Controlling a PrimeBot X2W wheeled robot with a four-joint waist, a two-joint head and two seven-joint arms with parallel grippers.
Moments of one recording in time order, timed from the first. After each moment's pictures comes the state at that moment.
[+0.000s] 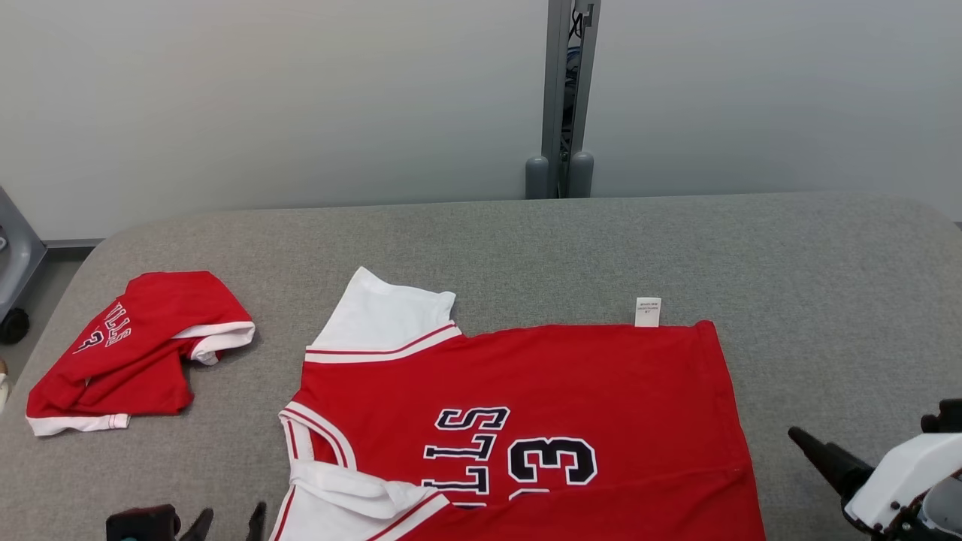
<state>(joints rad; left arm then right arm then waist) 0.18 0.39 -0.30 0.09 -0.66 0.18 0.12 -0.34 -0.66 0.88 0.52 1.62 0.13 0.01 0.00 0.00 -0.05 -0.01</state>
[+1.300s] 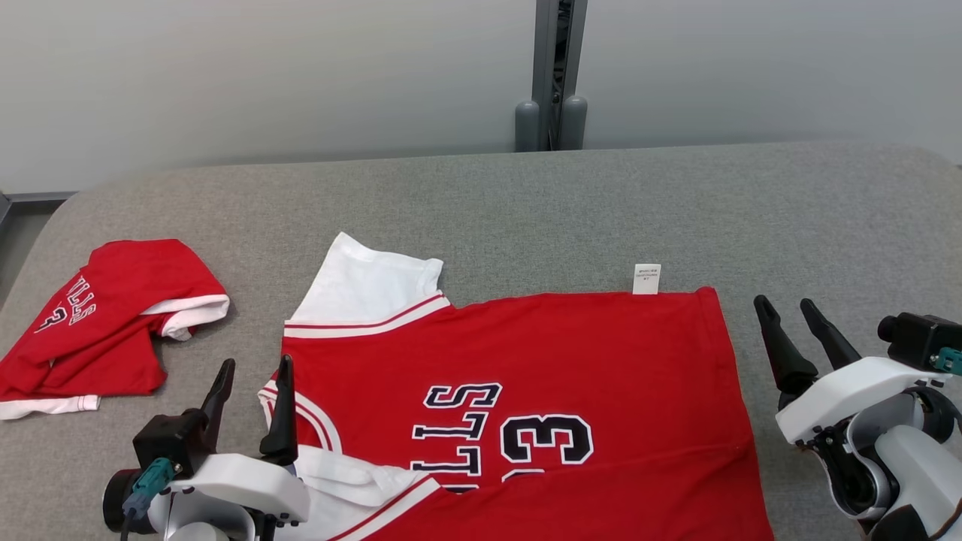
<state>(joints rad) -0.13 0.12 -0.14 0.39 -0.37 0.01 -0.26 -0.43 -0.37 0.53 0.61 0.94 0.13 -0.26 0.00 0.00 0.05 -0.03</state>
